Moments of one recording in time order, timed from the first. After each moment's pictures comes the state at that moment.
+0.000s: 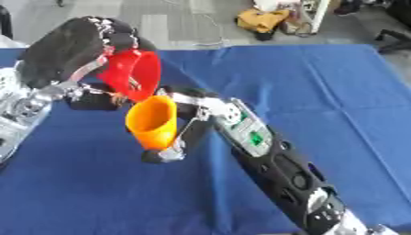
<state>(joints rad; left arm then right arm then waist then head) -0.94 0.36 -0.57 -1.60 -0.88 -0.17 -0.09 -0.66 -0.26 0.38 -1.43 -0.22 -0.39 0.76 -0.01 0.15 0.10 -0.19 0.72</state>
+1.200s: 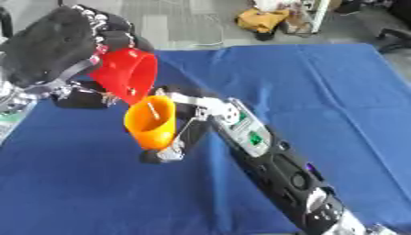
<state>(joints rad) -0.95 0.40 -0.57 -1.67 -0.94 -0.22 -0.10 -0.65 -0.25 0.38 -1.43 -0.23 -0.39 0.76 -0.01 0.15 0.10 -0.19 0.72</state>
